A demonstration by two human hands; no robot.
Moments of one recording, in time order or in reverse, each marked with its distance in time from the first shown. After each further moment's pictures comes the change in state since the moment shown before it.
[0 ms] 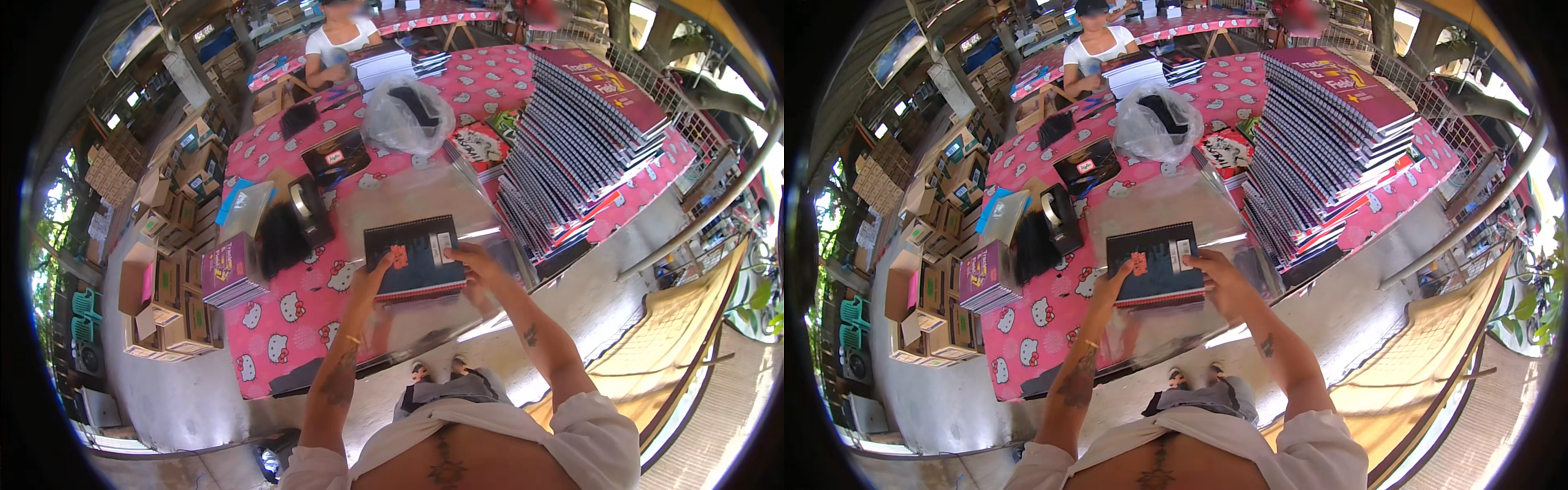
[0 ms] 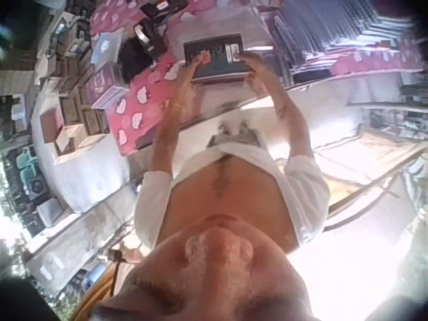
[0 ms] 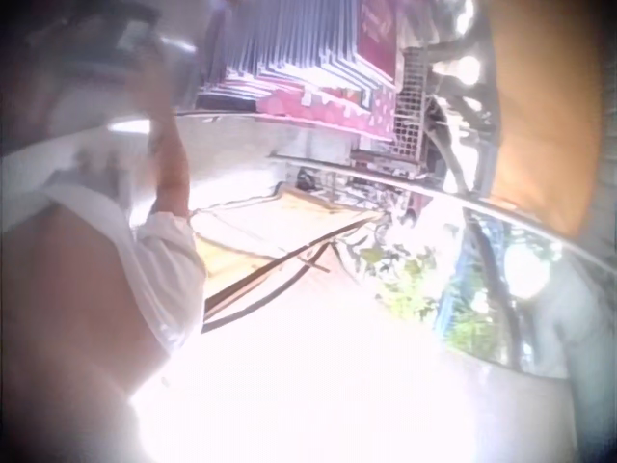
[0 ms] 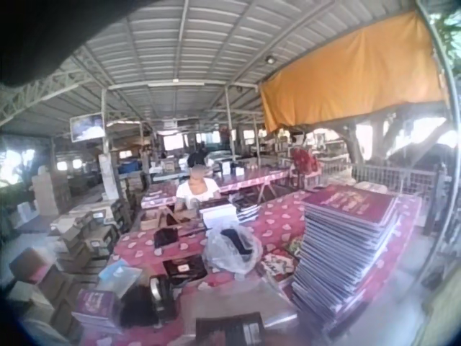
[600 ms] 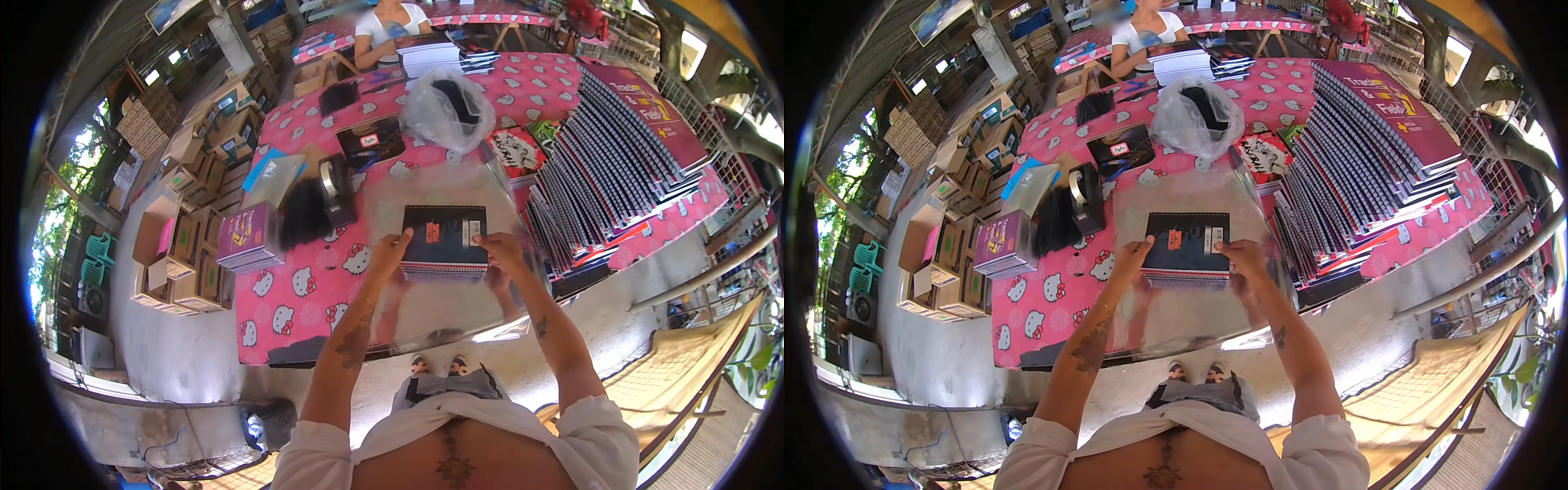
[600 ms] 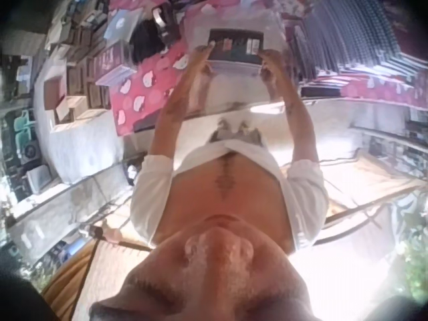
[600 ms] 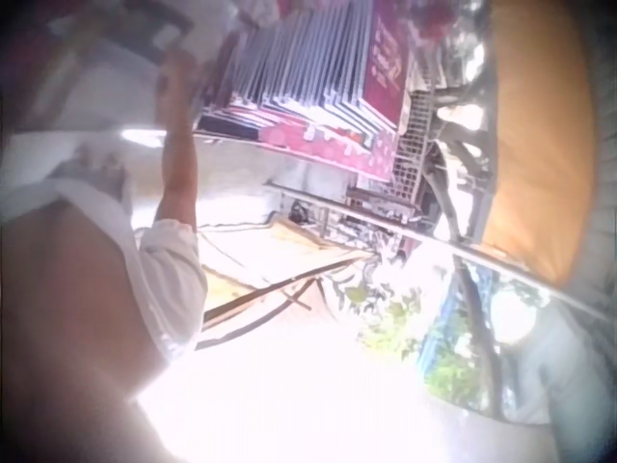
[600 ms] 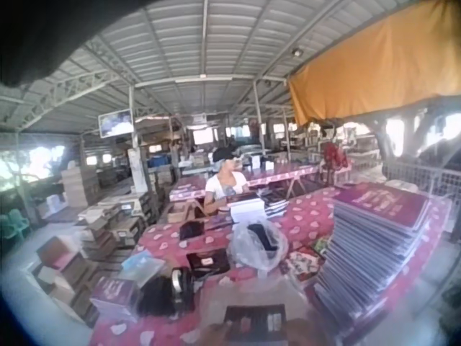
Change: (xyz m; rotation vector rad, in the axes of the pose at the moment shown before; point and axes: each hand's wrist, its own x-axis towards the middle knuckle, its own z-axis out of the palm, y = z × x) left_hand 0.046 0.005 0.021 0.388 0.057 0.166; right_hand 0.077 0.016 -0.070 -0.524 0.297 -0.200
